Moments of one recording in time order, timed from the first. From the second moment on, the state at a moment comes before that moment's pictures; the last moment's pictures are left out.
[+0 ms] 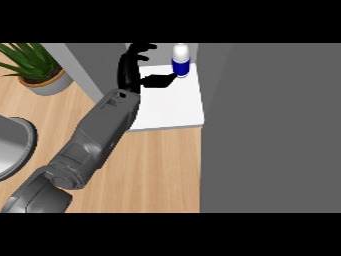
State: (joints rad) left arm -1.18 0.03 -0.16 -0.09 0.27 0.70 -0.48; right arm 0.51 -0.06 0.20 -2.07 -0.30 0.35 -0.16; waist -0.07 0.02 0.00
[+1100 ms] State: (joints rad) left arm -1.13 0.01 -0.05 -0.20 0.35 0.47 -0.66; right arm 0.53 -0.06 0.21 -2.09 -0.28 0.34 -0.16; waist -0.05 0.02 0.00
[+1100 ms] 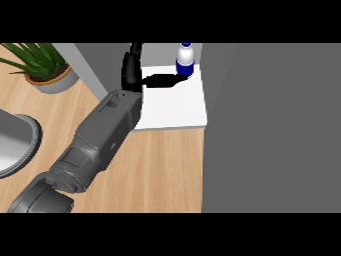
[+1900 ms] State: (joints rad) left arm -0.93 0.00 -0.15 -0.51 0.39 0.30 -0.67; right arm 0.62 -0.07 0.22 -2.15 -0.27 0.32 -0.18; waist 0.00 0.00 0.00
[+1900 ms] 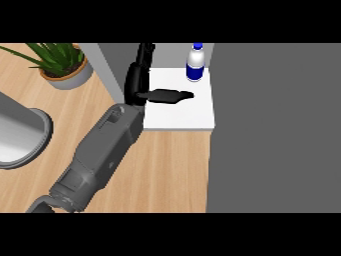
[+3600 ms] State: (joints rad) left arm 0.31 0.31 -0.56 -2.15 0.36 0.39 -0.38; right arm 0.61 -0.22 0.40 -2.25 -0.07 0.42 -0.09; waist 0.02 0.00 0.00
